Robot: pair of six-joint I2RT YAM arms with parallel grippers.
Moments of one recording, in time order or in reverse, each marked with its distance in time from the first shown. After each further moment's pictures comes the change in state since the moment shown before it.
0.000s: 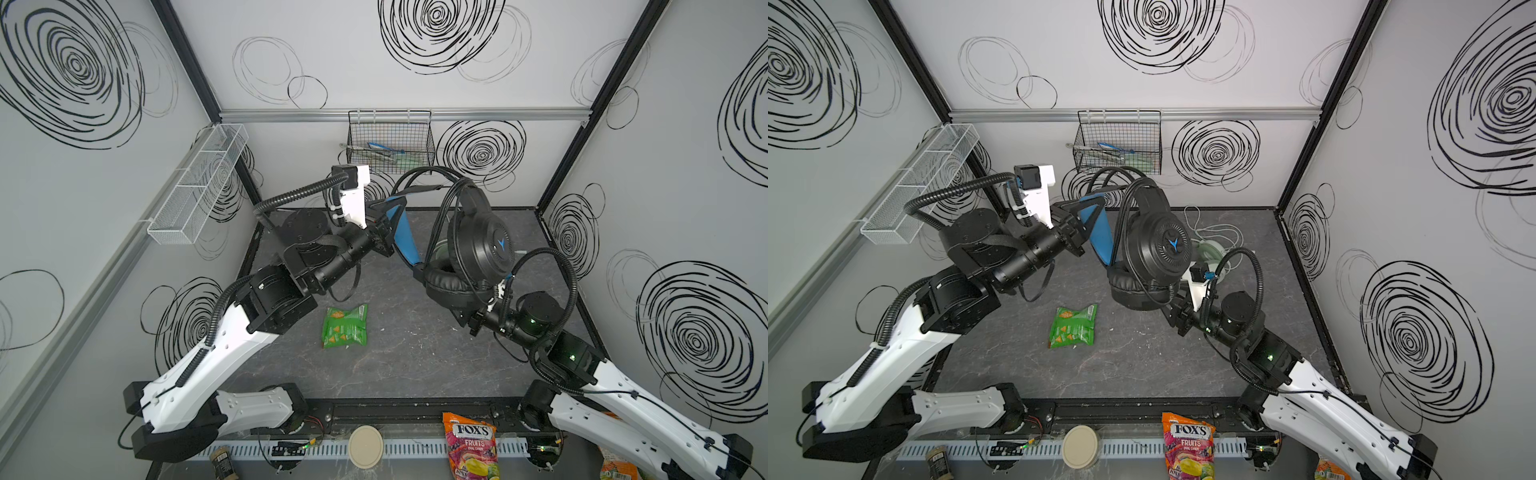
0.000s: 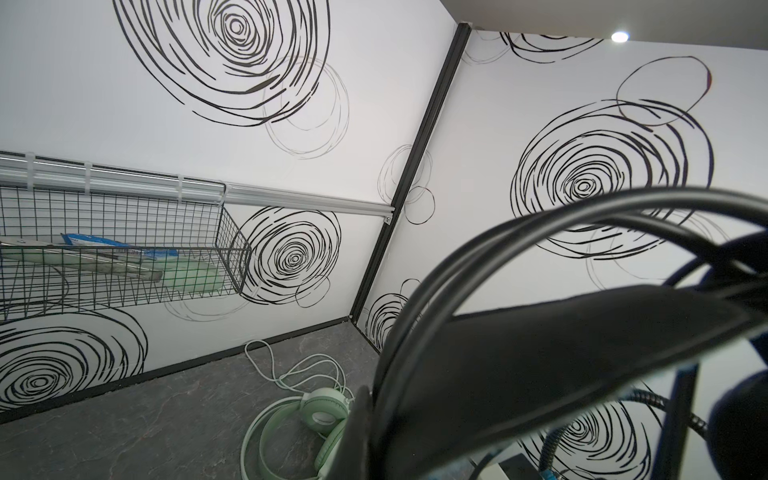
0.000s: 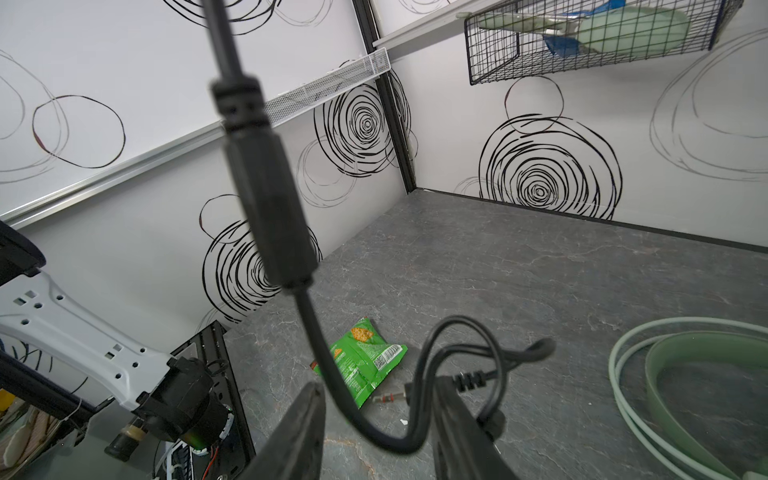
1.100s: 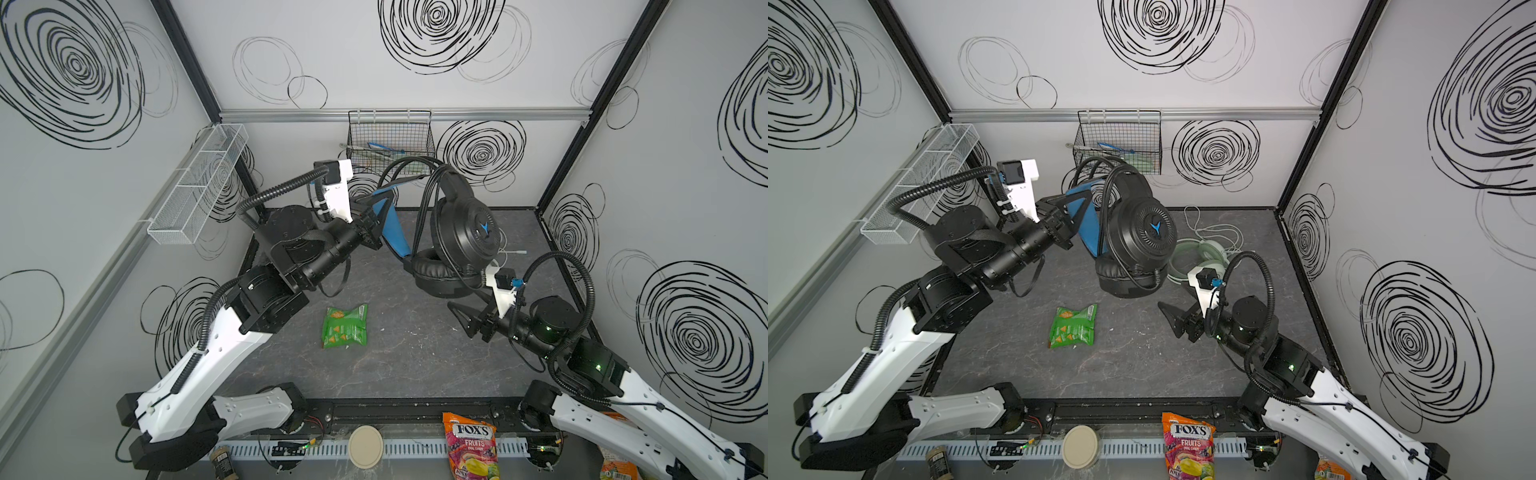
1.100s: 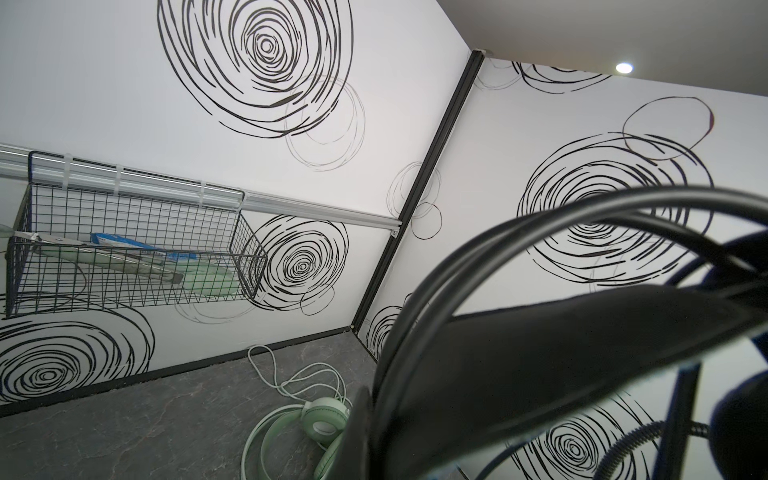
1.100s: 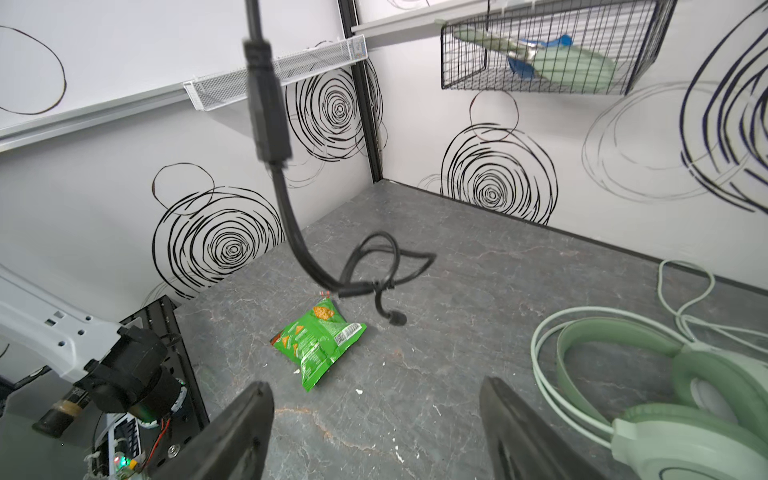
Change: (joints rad) left arm 0.080 -0.029 -0.015 0.008 0.053 -0.051; right arm 0.056 -0.051 0.125 -0.236 0.151 -0.164
